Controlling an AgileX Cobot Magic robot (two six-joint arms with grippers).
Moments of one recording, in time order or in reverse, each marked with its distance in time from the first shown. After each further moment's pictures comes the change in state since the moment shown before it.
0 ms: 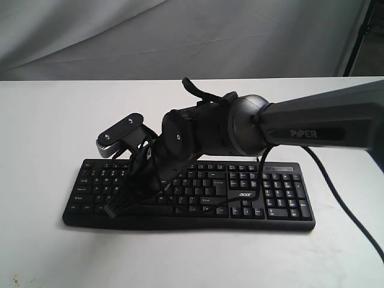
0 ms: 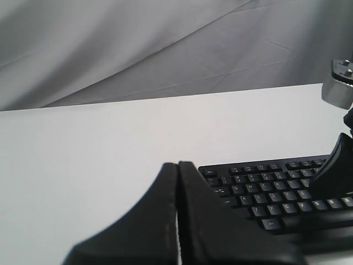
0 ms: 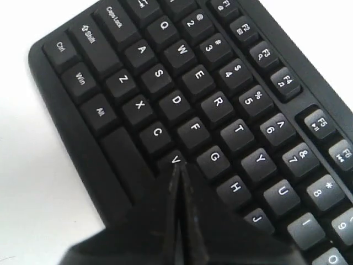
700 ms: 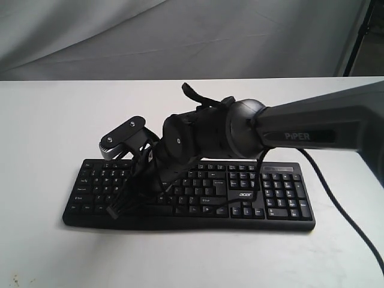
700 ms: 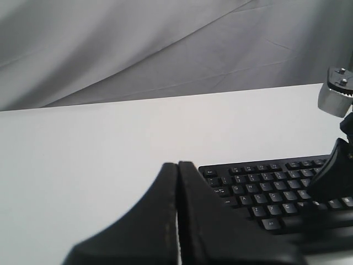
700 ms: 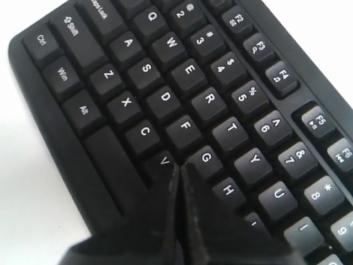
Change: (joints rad) left arm 0.000 0.000 0.000 0.000 0.000 0.000; right arm -0.004 0.023 0.002 -0.003 -0.023 -0.004
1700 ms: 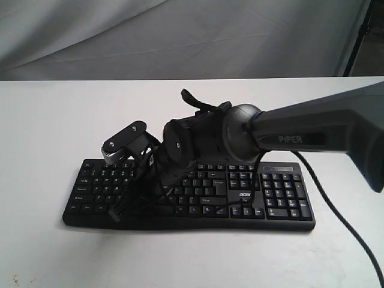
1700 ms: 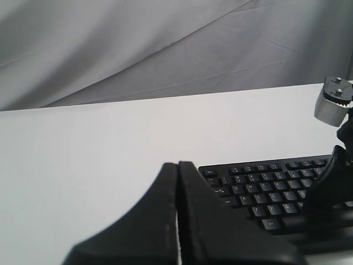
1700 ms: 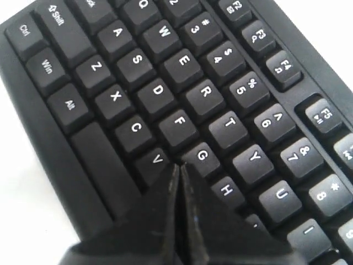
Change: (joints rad) left arm 0.000 0.000 0.000 0.000 0.000 0.000; right arm -0.004 0.026 0.000 0.005 -0.011 -0.004
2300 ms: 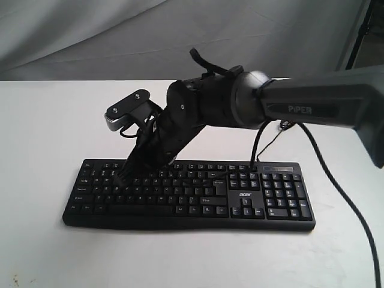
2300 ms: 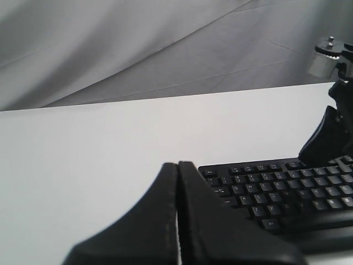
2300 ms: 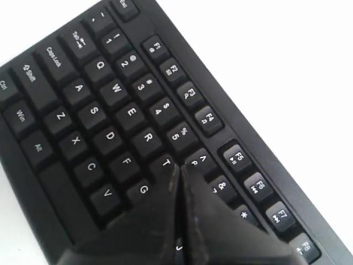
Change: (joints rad) left arm 0.000 0.000 0.000 0.000 0.000 0.000; right arm -0.060 0.002 -0.149 -0.056 0.135 0.014
